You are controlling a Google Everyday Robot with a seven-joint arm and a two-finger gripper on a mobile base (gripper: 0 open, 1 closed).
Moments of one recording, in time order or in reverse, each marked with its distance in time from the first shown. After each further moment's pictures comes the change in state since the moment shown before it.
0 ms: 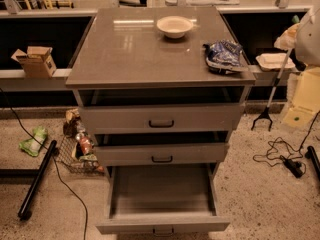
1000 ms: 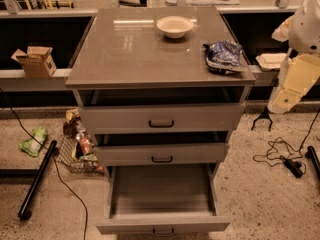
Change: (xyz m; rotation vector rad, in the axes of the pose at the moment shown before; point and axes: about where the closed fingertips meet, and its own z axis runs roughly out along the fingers) arm -0.002 -0.041 0.015 0.021 -0.036 0.034
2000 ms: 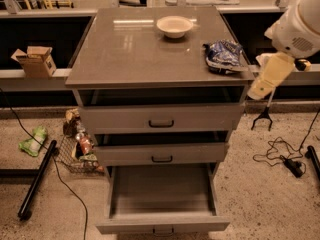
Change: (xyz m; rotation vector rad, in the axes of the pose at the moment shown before) arm 0.001 -0.056 0.047 0.077 -0.075 0.098
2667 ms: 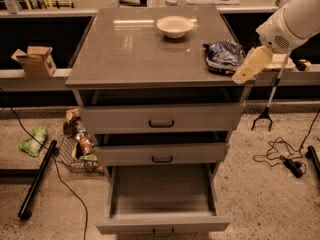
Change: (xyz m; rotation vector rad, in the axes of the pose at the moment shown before) arm -0.013 -0.066 0.057 0.043 -0.151 0.110
